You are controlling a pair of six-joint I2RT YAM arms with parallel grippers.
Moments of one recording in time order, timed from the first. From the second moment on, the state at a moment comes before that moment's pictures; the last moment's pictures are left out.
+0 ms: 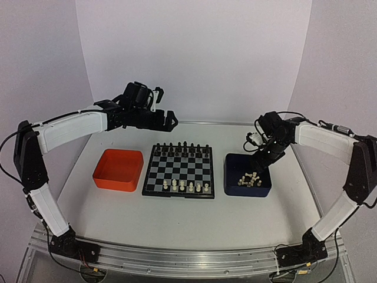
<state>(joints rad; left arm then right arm) -0.68 1.71 1.53 -0.38 -0.03 -0.32 0.41 1.58 1.24 -0.85 0.12 -0.17</state>
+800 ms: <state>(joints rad) -0.68 1.76 1.51 -0.34 0.03 -0.35 0.35 1.87 1.33 -0.86 0.09 -0.25</state>
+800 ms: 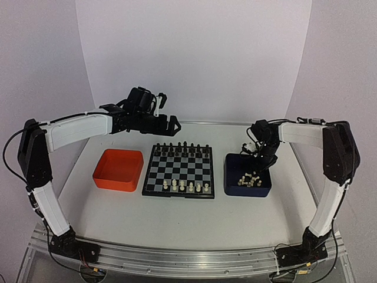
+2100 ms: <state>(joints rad) -0.68 1.87 1.60 -0.40 0.08 -0.35 0.35 1.98 1.39 -0.84 0.10 -0.28</state>
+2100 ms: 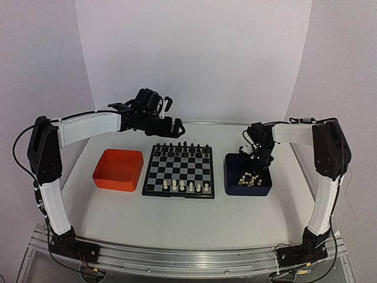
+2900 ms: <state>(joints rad) -0.68 1.87 1.62 -0.42 0.09 -0.35 0.35 2.00 1.39 -0.82 0.09 -0.28</state>
